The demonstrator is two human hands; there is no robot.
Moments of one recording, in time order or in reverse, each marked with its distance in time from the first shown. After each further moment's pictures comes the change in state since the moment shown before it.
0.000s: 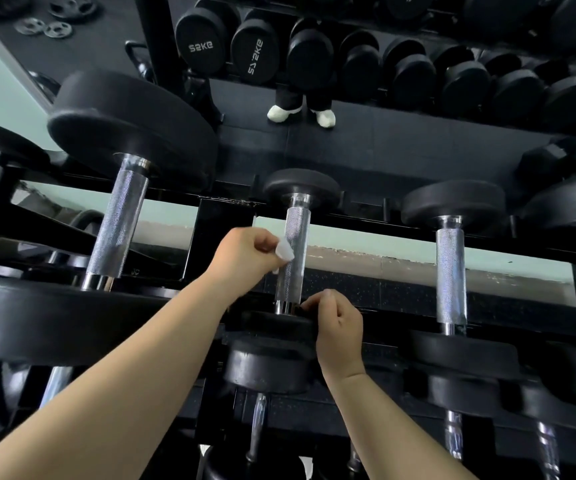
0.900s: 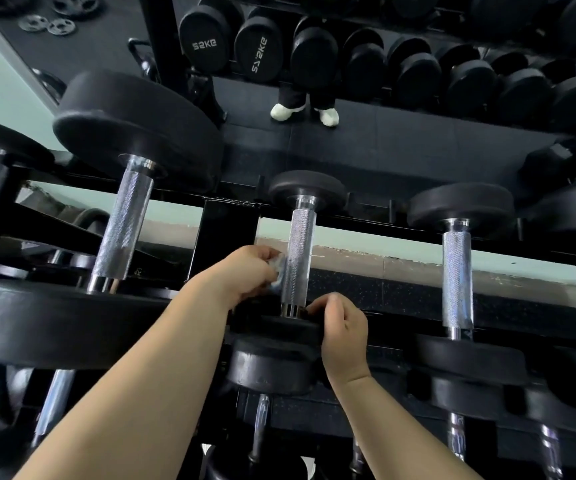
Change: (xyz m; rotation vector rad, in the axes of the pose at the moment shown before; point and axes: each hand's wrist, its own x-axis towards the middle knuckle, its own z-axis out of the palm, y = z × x) left_hand 0.019 -0.025 0.006 -0.348 -0.285 -0.362; right_hand 0.002 0.003 0.000 -0.062 0.013 -0.021
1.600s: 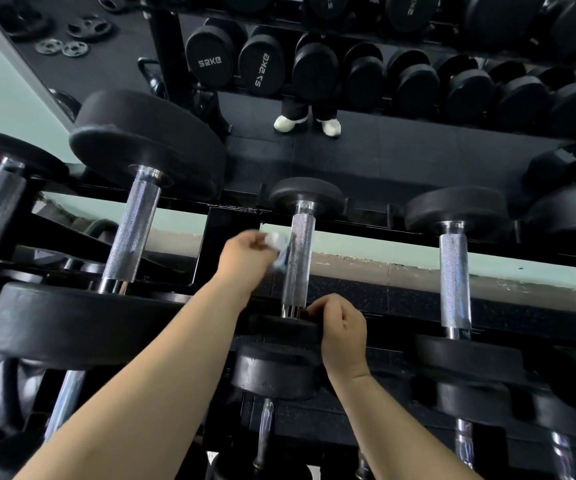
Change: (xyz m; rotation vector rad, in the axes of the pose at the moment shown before) left_hand -0.016 0.011 0.013 -0.088 0.362 0.192; right_hand -0.001 -0.006 -0.002 0.026 -0.026 0.058
